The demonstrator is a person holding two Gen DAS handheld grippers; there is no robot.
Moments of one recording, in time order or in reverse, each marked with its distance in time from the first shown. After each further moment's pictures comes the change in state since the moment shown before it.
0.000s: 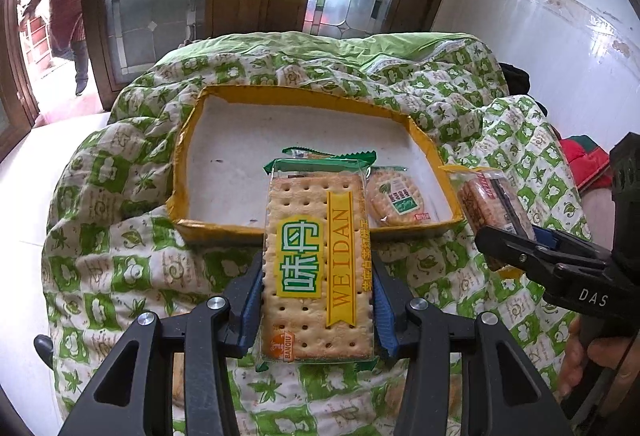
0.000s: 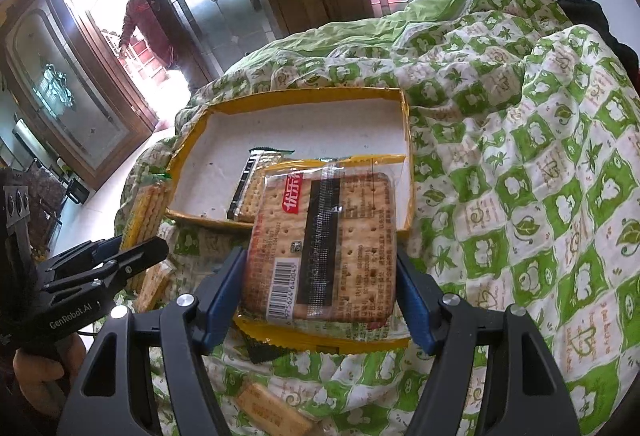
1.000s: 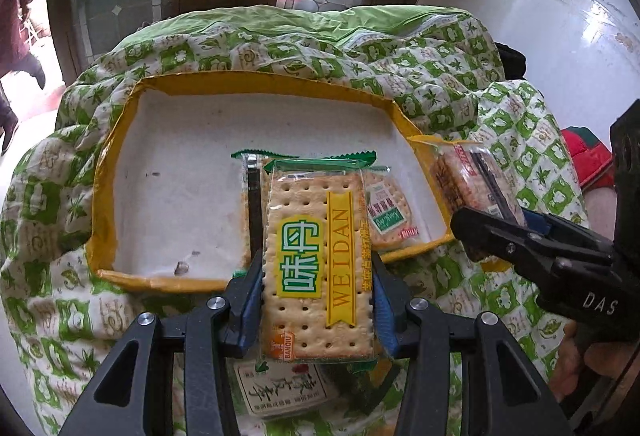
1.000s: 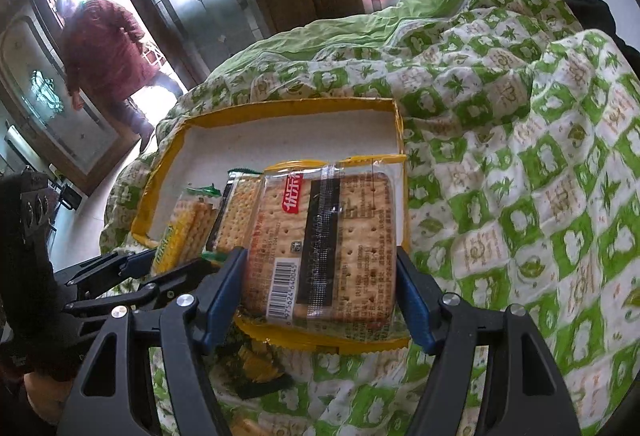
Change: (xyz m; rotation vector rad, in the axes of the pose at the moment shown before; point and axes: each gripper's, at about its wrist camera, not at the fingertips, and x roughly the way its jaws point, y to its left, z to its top) left arm 0.057 -0.018 0.034 0.019 0.094 -0.072; right arm 0.030 -0.012 0.039 0.026 0.025 -0.026
